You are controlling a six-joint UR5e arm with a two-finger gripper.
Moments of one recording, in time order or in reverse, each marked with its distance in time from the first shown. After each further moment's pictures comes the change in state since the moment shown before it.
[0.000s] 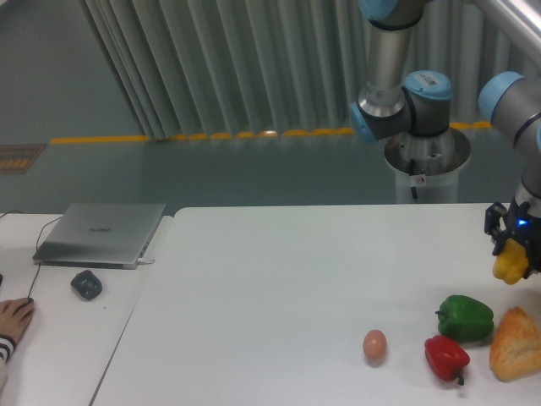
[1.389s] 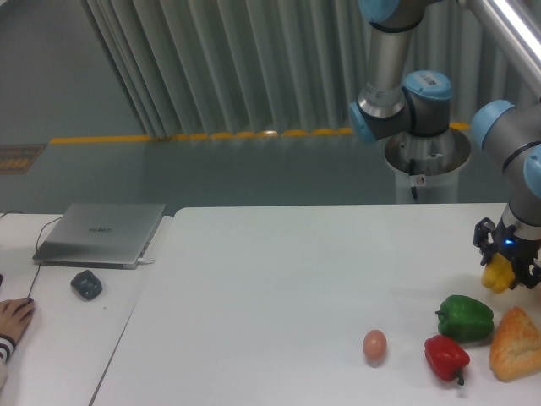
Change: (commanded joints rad) arm -0.003 -0.017 -0.058 0.011 0.002 0.000
